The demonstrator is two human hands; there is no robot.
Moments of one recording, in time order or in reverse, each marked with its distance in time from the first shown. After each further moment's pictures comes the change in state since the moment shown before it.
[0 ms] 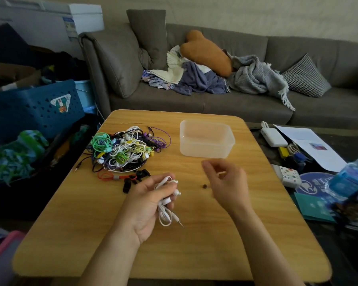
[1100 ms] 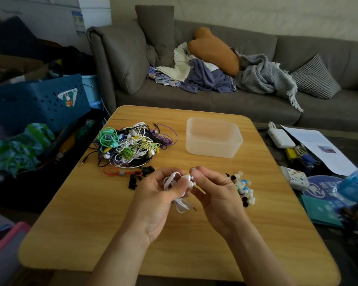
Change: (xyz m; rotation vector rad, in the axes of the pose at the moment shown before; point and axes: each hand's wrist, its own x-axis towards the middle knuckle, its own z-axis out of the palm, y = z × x) left_hand -0.006 -0.003 0.005 -0.023 -0.085 0.192; right_hand -0.029 -0.028 0.025 1.001 -0.250 0.516
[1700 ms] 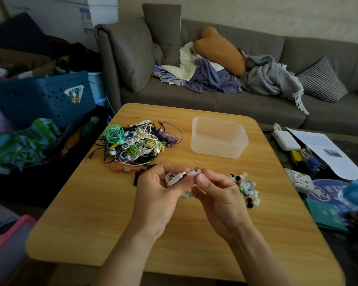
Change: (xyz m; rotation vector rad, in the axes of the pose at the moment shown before) left_hand -0.002 0.002 0.004 0.149 0.089 0.255; right_hand -0.006 0.004 0.005 0.055 -0.123 -0.077
